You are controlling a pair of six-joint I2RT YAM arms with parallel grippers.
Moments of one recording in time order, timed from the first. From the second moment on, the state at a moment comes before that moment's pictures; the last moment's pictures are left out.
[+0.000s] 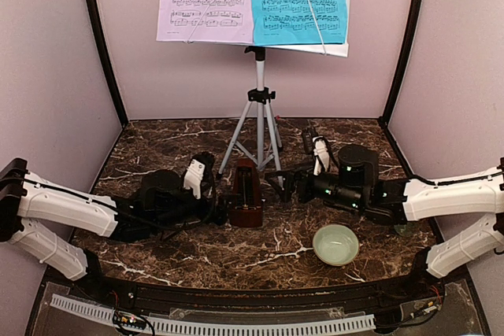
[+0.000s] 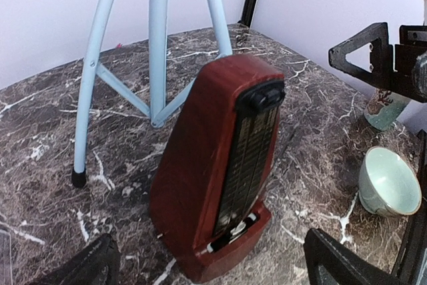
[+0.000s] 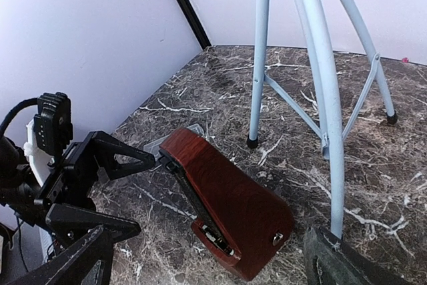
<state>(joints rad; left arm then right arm) -1.02 1.30 0.51 0.46 -0.26 -0.25 1.01 1.29 0.68 0.36 0.09 0.44</state>
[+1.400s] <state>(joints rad) -0.73 1.20 0.42 0.37 -0.39 -0.46 1.01 1.27 0.66 0.33 0.16 0.45</state>
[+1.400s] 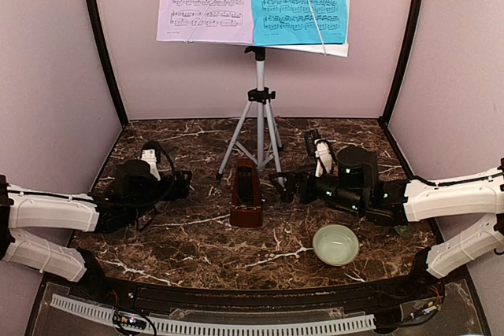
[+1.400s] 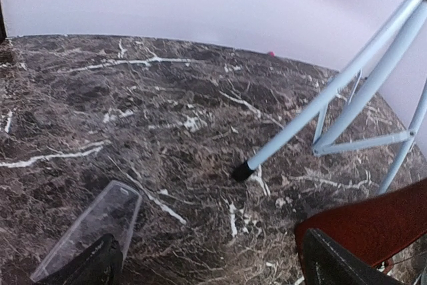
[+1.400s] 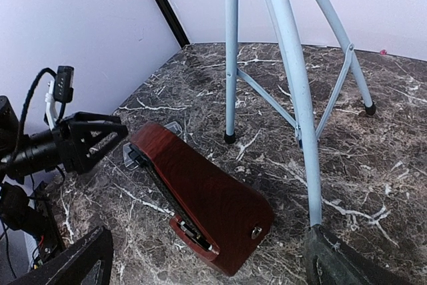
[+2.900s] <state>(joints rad) -0.24 1.34 0.87 -0.13 0.02 -0.39 0.34 1.11 0.64 0.21 -0.05 0.49</state>
